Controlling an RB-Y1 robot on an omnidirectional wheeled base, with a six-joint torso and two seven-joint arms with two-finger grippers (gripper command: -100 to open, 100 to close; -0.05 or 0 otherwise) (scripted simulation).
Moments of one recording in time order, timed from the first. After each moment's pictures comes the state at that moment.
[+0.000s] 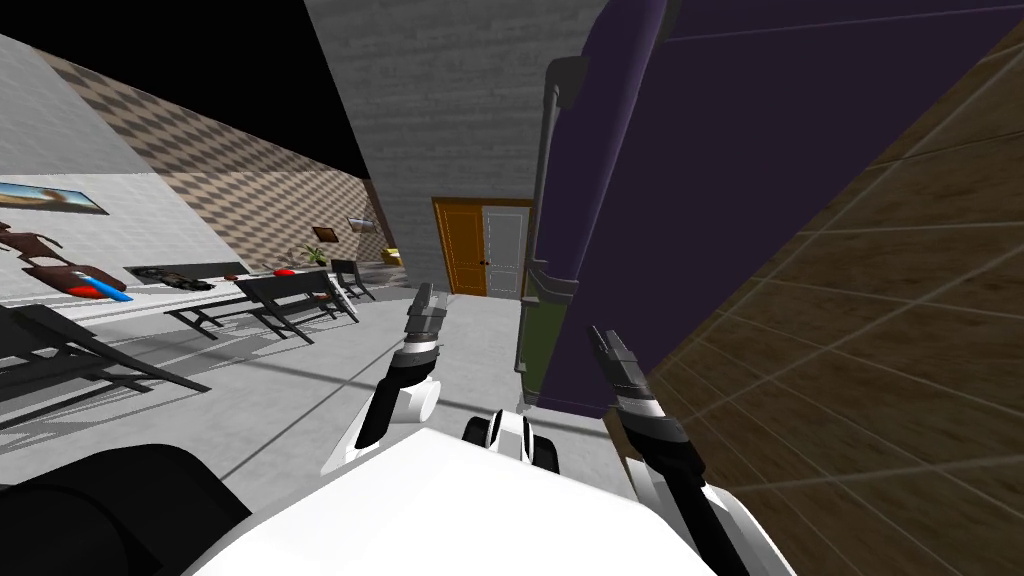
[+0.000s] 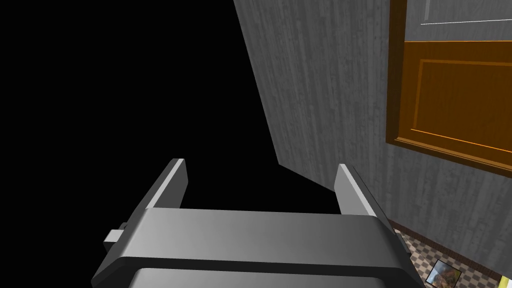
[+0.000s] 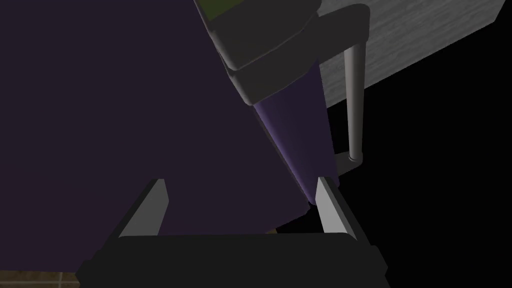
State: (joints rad) left arm 0.46 -0.03 0.04 -2.38 -0.02 -0.47 -0.14; right arm 0.54 -0.21 0.00 -2.34 0.37 -0.32 0.48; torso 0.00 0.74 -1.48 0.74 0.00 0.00
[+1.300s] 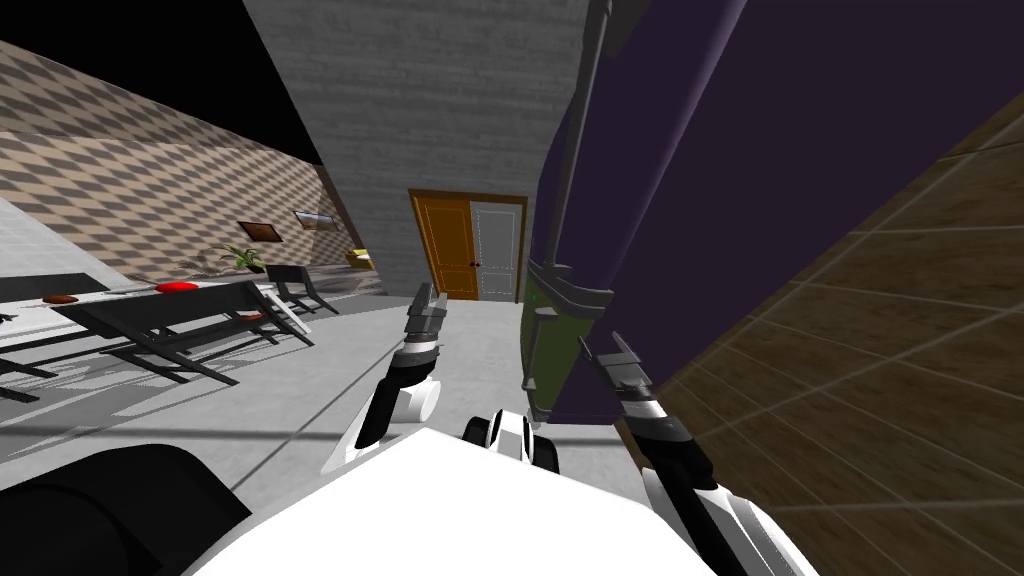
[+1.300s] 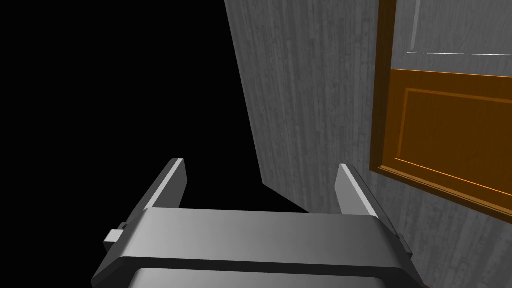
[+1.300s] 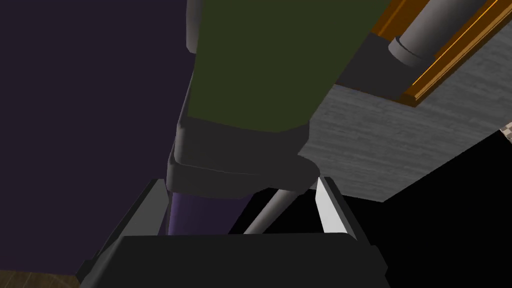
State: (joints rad) left arm 0.46 -0.03 0.04 -2.38 -0.02 -0.47 -0.14; right arm 0.55 -0.29 -0.05 -2.33 0.69 -0.28 0.80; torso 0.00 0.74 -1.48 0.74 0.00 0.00
